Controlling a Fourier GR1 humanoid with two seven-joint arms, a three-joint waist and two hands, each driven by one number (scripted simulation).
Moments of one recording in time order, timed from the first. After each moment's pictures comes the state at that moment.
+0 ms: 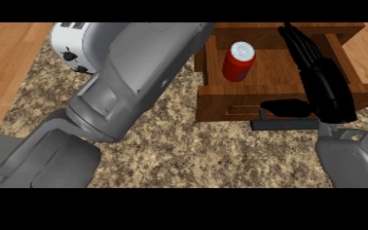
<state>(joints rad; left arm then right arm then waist) -1.66 0.00 -0.29 -0.28 0.59 0.63 0.00 -0.35 -0.31 0.09 -1.67 0.74 -0.02 0.07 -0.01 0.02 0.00</state>
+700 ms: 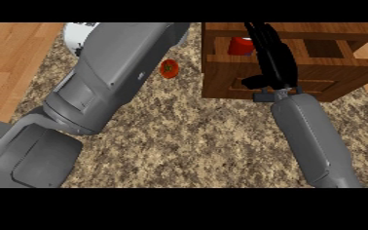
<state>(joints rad) -1.60 0.08 -0.27 -0.35 0.56 0.59 0.04 -0.64 -0.20 0.10 -1.04 0.98 -0.32 -0.04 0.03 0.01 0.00</state>
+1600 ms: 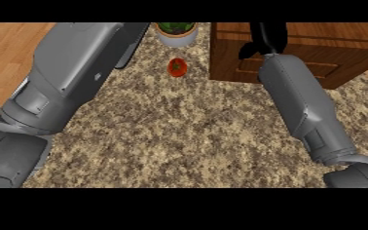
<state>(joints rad) -1.43 0.23 -0.30 -0.58 0.51 0.53 0.16 -1.04 -0.18 -0.04 -0.48 1.08 -0.63 -0.05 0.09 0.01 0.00</state>
